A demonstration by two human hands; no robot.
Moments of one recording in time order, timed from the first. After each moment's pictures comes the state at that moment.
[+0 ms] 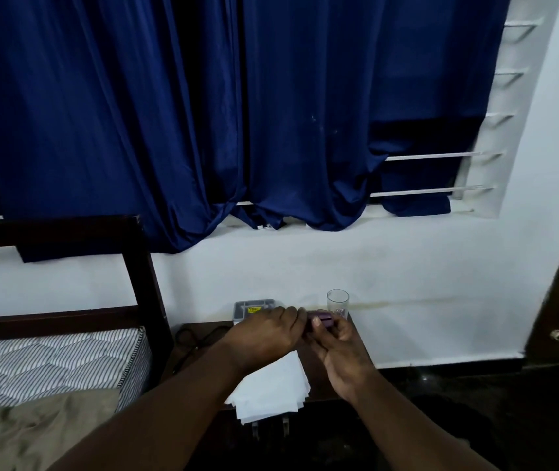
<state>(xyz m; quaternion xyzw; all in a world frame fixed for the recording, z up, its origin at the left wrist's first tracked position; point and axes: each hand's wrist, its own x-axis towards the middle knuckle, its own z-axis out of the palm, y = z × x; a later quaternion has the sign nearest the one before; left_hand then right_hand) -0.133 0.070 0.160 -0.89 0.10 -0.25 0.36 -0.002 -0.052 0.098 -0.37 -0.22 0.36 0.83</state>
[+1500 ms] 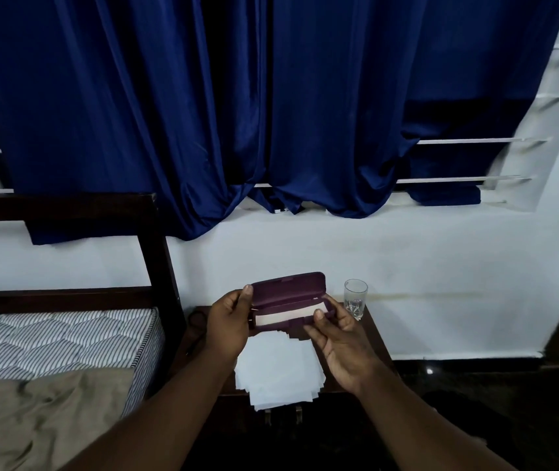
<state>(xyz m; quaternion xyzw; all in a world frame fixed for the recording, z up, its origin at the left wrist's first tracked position) -0.164 0.116 0.124 -0.58 -0.29 -0.41 -0.63 -0.016 -0.021 0.094 -0.36 -0.23 0.40 0.81</state>
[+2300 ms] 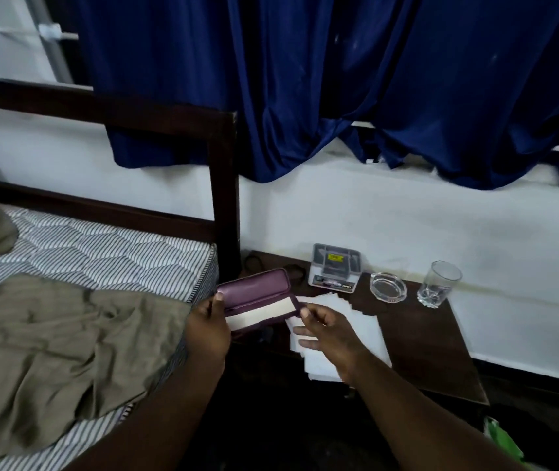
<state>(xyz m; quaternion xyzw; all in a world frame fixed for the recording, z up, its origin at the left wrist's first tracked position) -0.269 0.217 -0.013 -0.50 -0.55 -0.50 -0.44 -0.074 0.109 -0.001 -0.63 -0.33 0.46 0.53</state>
